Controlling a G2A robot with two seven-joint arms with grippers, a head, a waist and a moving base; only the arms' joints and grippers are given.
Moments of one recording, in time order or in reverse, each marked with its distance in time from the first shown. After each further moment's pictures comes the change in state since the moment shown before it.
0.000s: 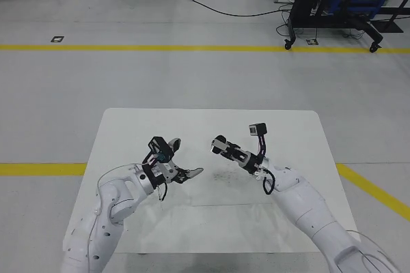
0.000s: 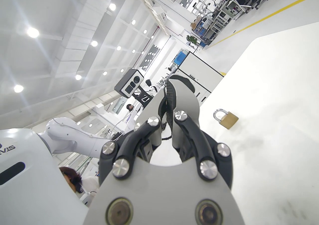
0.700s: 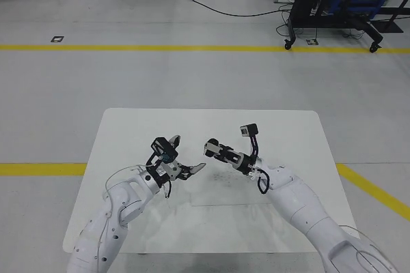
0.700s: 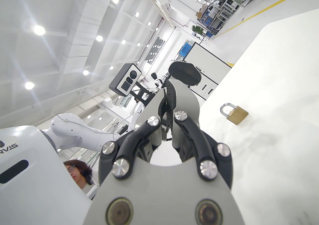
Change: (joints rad) left arm -0.001 -0.003 0.048 0.018 0.085 0.134 0.111; right arm 0.042 -0.036 -0.047 0.067 0.060 -0.014 0.073
